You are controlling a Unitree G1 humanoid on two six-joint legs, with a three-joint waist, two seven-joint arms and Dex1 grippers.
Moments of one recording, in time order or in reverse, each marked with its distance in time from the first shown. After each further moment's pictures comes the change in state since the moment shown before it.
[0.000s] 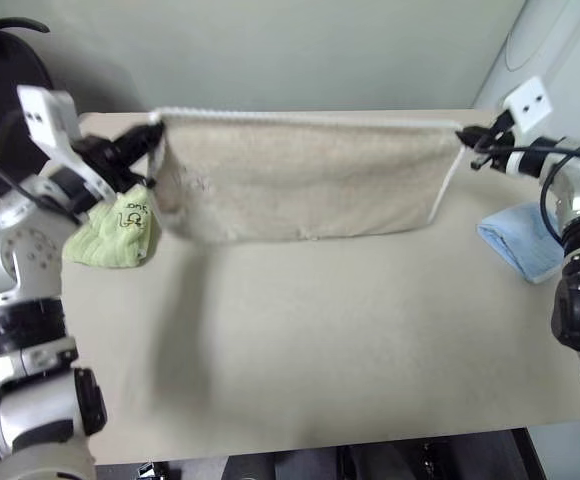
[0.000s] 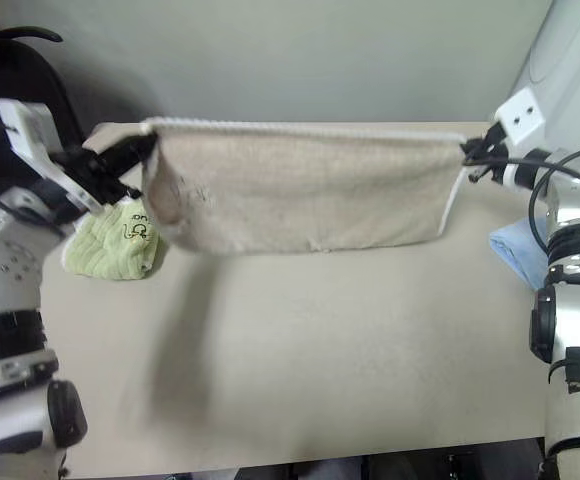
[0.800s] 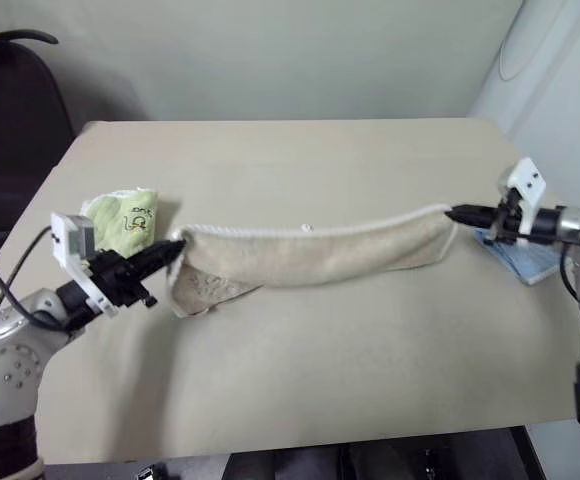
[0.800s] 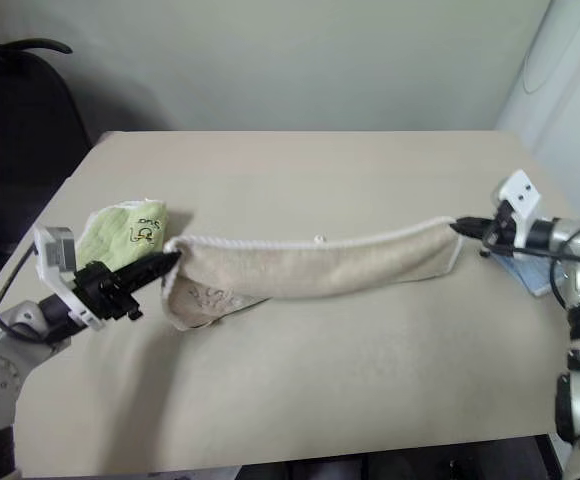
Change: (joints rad) left arm 0.641 -0.027 0.120 -0.396 -0.175 0.153 -0.031; right arm 0.449 -0.038 0.001 -0.469 0.130 0.257 0.234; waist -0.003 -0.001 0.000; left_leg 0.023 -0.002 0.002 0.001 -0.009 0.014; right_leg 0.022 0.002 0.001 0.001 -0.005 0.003
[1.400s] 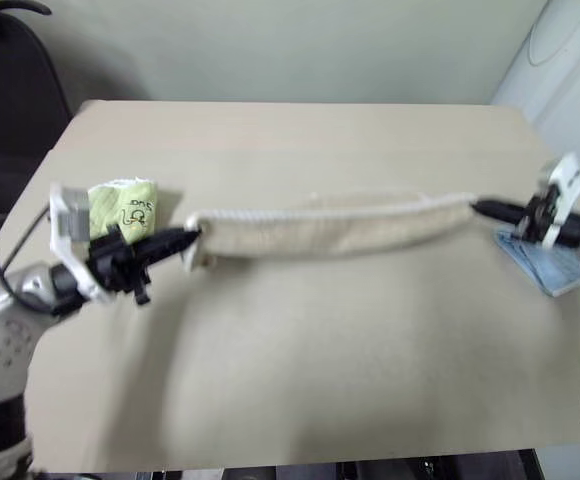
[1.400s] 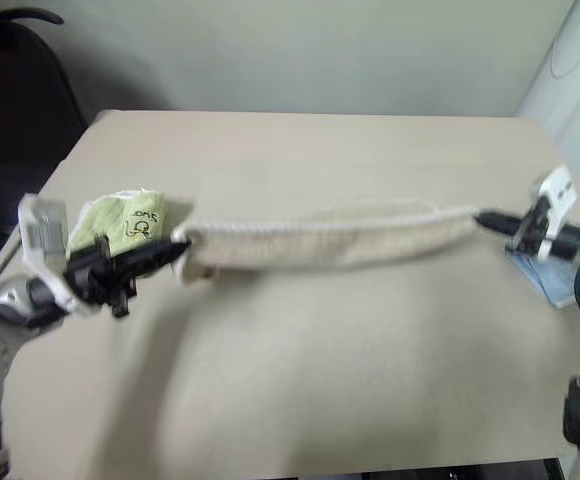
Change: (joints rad) left arm 0.095 0.122 0.012 -0.169 -0.158 0.069 -0.260; right arm 0.272 -0.108 -0.132 -0.205 0.155 0.123 0.175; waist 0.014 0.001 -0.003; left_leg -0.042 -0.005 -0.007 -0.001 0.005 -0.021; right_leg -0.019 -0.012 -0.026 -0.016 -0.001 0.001
